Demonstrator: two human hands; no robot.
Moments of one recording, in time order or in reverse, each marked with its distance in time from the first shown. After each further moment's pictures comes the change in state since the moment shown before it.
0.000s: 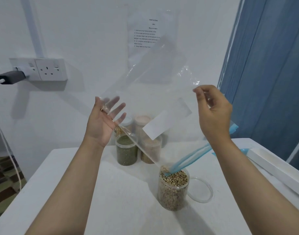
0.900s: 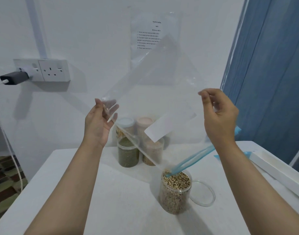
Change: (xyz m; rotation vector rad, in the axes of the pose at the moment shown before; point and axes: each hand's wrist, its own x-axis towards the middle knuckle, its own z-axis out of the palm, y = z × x) left_hand 0.007 0.003 -0.006 0.117 0.190 0.092; right_hand 0.000 0.004 -0.001 0.006 0.036 -0.044
